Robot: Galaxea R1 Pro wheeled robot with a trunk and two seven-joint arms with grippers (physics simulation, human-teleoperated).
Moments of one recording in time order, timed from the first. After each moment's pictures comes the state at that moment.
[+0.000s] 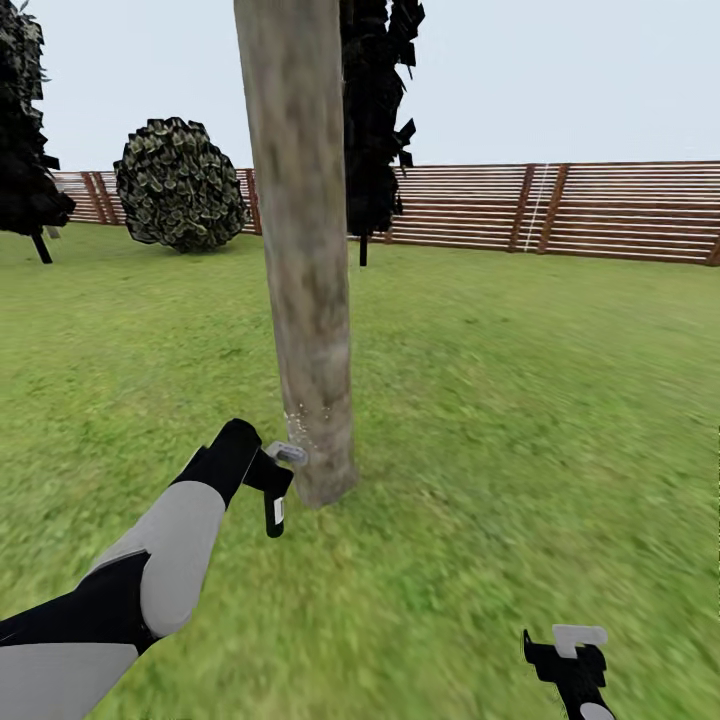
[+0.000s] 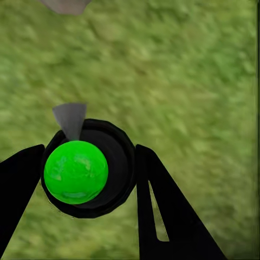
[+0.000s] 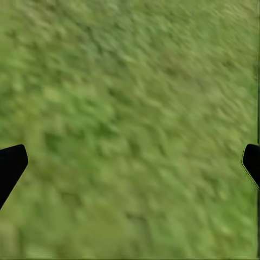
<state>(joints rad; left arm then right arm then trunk) -1.08 -0.13 0.35 -0.48 -0.99 0.88 -0.71 -0.46 -0.11 -0.47 -0.20 0.48 -0.39 -0.13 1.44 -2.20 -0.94</state>
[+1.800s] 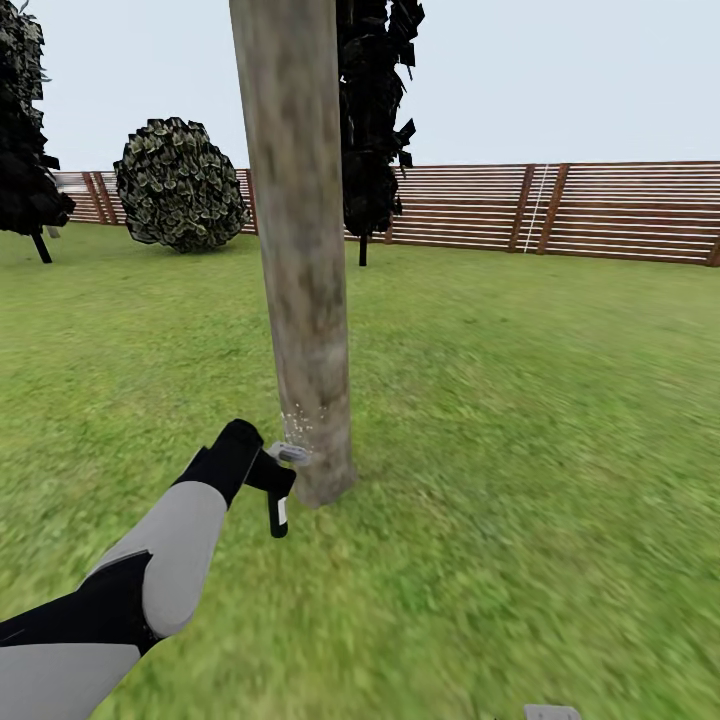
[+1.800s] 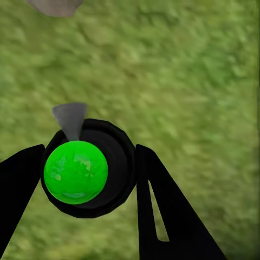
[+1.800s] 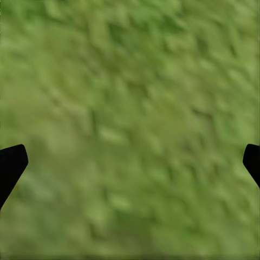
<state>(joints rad) -1.08 -0.13 0.35 -0.48 -0.97 0.88 -0.71 -0.38 -0.03 -0.47 -0.03 0.47 -0.39 -0.13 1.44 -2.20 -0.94</state>
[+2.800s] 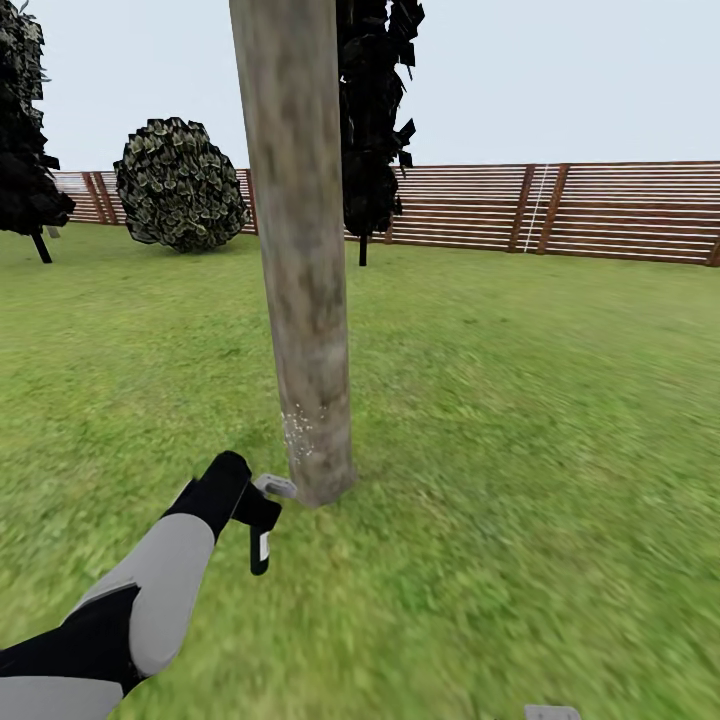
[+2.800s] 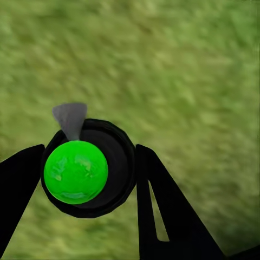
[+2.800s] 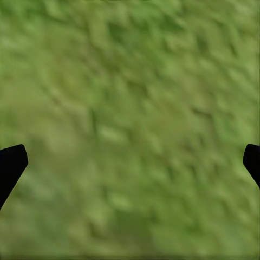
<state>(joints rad) -0.98 -0.09 0.35 -0.48 -0.98 0.87 -0.69 -0.38 -0.03 -0.47 -0.03 0.47 -0.39 -0.13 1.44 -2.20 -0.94</state>
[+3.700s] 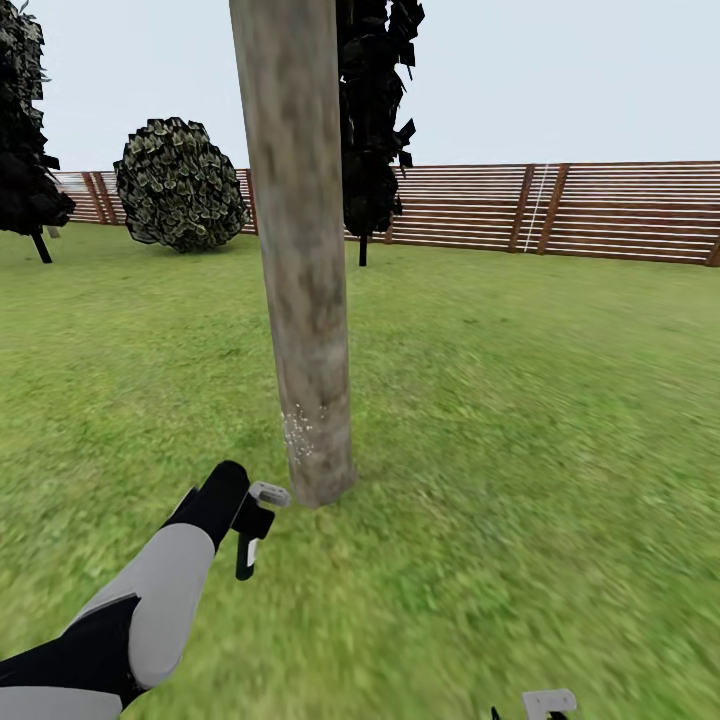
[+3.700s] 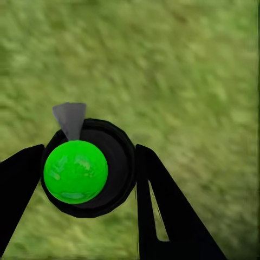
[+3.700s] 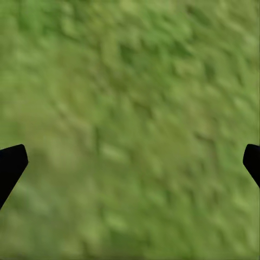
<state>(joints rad) -0.95 -0.10 0.36 -0.48 -0.96 0.87 -0.54 -0.39 -0.05 -0.46 -0.07 0.54 -0.39 -0.07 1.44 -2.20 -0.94</state>
